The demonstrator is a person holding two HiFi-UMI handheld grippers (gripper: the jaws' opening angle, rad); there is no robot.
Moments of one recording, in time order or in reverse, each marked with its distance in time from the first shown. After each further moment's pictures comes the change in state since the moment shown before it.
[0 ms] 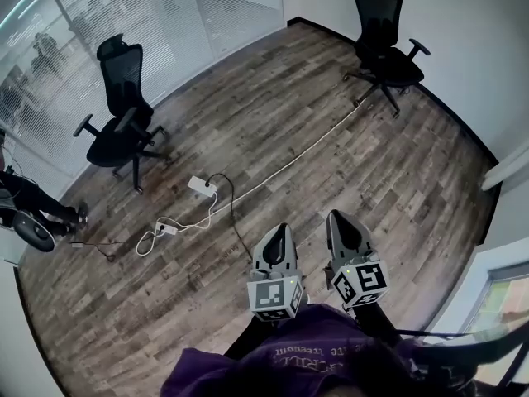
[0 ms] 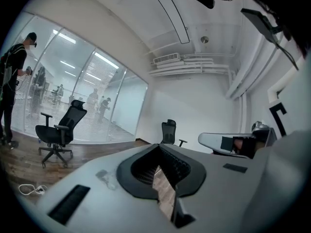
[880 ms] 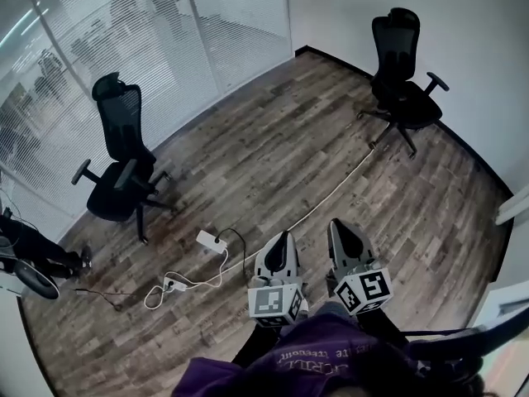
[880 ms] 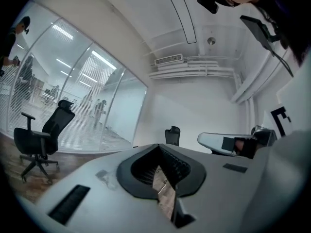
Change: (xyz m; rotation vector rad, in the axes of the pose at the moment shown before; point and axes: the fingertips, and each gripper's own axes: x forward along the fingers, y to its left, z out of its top) left arm 0.252 0.138 0.074 -0.006 -0.069 -0.057; right arm 0.282 -0.050 0.049 0.011 -0.109 0.047
